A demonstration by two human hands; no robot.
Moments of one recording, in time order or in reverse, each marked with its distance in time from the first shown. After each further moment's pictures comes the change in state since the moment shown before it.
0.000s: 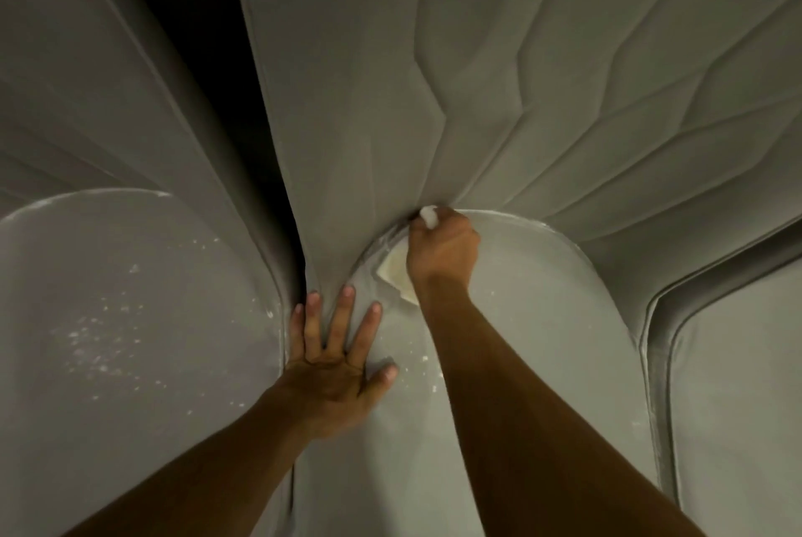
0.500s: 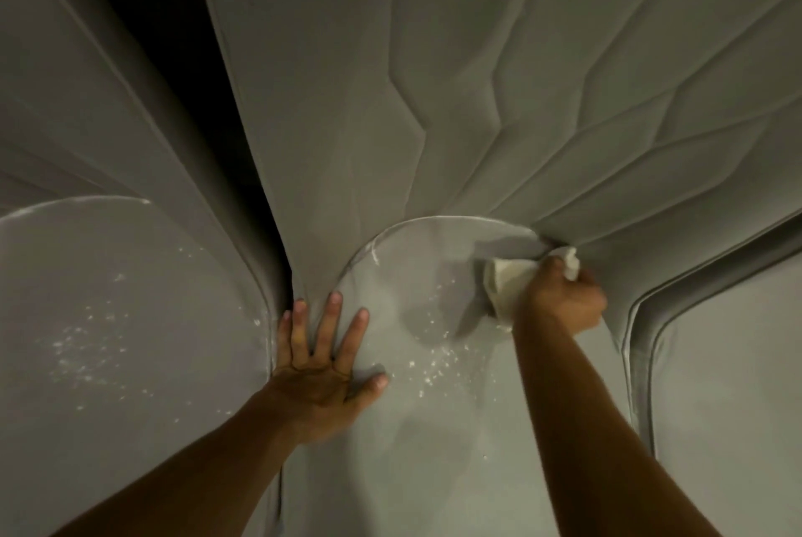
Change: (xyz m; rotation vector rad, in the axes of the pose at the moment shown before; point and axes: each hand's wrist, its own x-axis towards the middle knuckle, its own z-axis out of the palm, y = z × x) left_hand 0.003 0.000 -0.004 0.054 -0.054 -0.014; right_hand 0.026 0.081 -0.081 0.322 0.568 0.530
